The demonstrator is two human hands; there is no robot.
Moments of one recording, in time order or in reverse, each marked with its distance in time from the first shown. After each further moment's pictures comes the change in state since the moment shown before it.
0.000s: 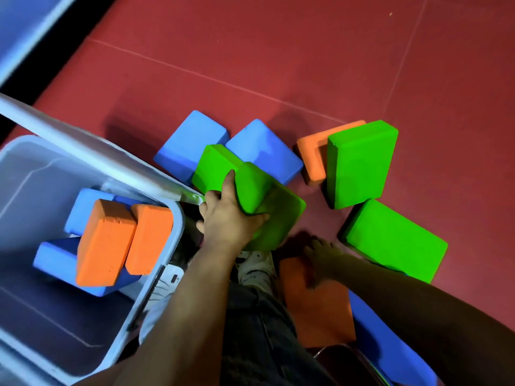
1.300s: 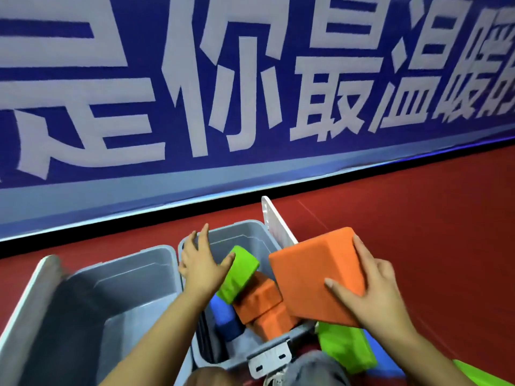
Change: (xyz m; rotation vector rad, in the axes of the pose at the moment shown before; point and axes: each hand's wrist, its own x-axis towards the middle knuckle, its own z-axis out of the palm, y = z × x) left_hand -0.177 -0.211 -0.238 -0.339 0.990 -0.230; right_hand -0.111 -0.270 -0.164 0.221 -0.042 -1.107
